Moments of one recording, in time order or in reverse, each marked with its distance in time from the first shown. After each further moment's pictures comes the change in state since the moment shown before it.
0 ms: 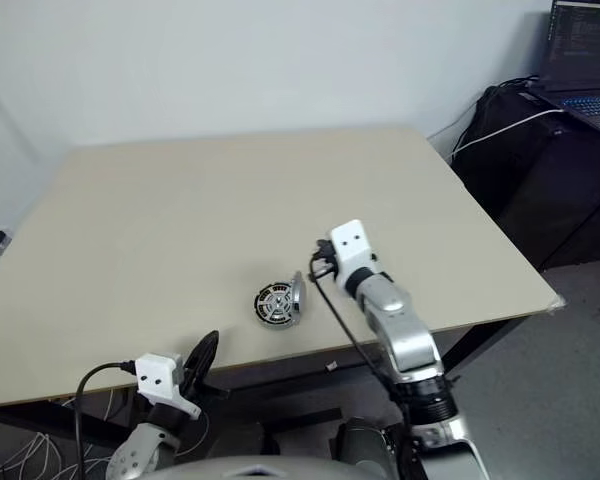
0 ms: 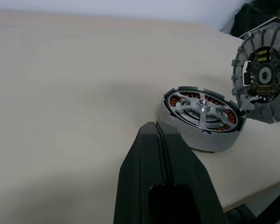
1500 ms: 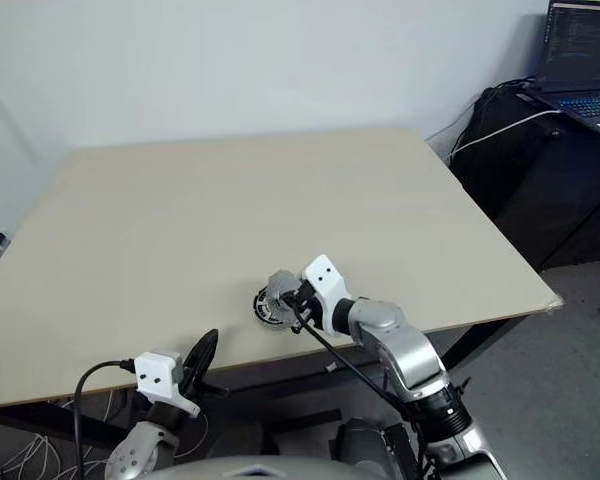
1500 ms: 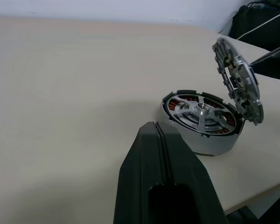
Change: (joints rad) left arm -0.013 0.009 0.002 -0.002 0.000 0.001 0.001; right arm 0.011 -0.056 0.196 -0.032 0.157 0.153 0.278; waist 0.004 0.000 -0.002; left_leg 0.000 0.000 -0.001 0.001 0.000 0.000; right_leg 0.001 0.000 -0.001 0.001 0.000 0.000
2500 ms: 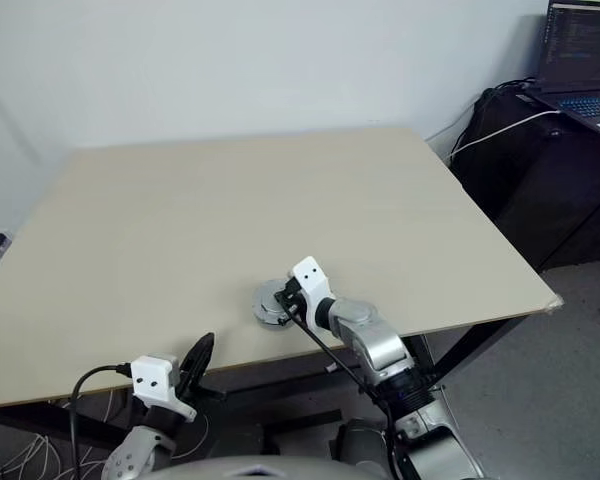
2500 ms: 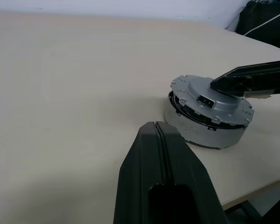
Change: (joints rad) left arm 0.016 0.000 0.013 -0.001 -0.001 0.000 0.006; right arm -0.075 0.137 0.005 0.335 -0.049 -0.142 -0.042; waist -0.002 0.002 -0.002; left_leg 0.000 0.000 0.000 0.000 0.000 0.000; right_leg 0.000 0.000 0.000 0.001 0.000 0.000
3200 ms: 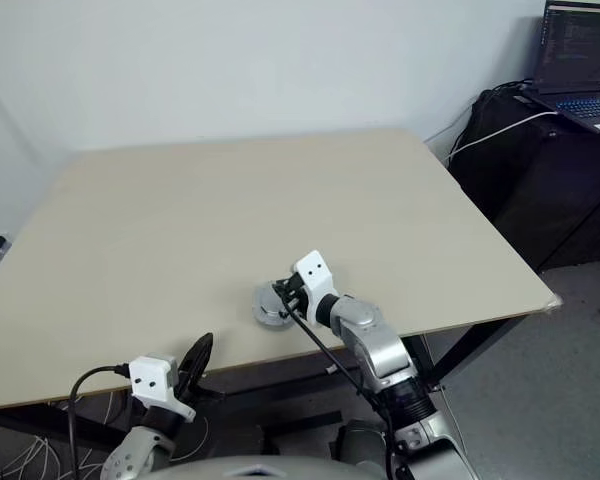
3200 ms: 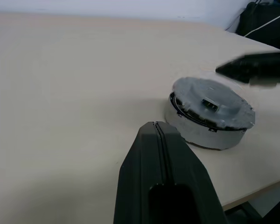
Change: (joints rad) left arm 0.005 0.000 0.002 0.000 -0.007 0.000 -0.002; right arm 0.059 0.017 -0.041 -0.133 -0.017 -0.062 -0.032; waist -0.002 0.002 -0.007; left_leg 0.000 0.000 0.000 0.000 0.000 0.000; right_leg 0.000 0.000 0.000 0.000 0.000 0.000
